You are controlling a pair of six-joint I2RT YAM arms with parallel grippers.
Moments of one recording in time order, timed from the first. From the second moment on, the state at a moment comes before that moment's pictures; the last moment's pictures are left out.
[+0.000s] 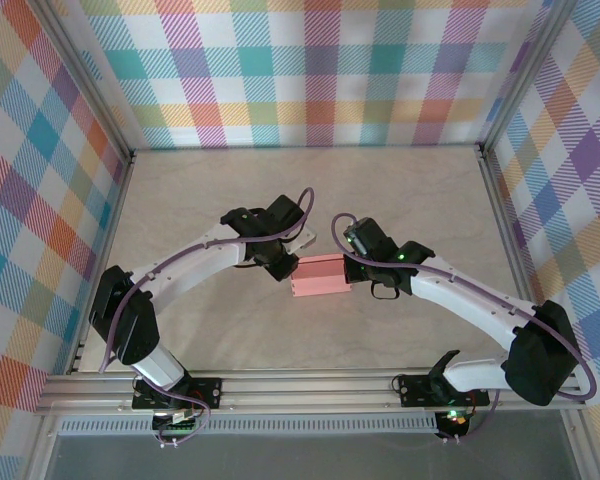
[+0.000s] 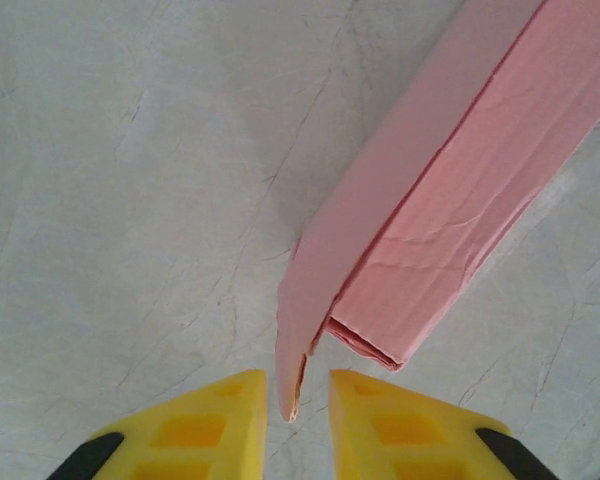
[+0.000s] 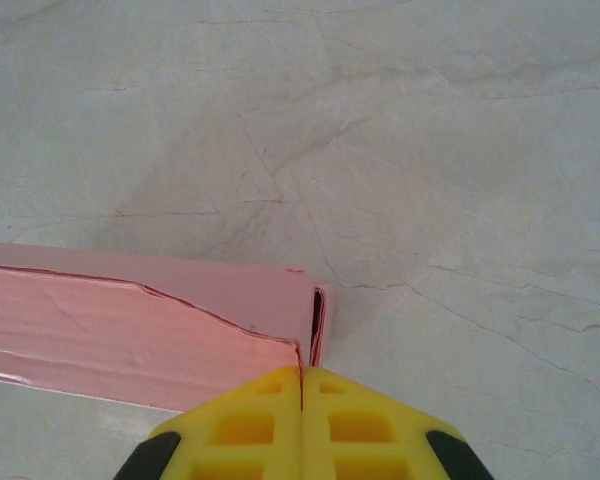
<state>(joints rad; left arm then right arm) -0.76 1.61 1.36 -0.98 -0.02 0.10 0.75 1.29 0.96 -0.66 0.20 0.49</state>
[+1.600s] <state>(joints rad) -0.74 1.73 1.50 -0.97 -0.02 -0.42 0.78 1.31 0.96 -0.67 0.22 0.49</state>
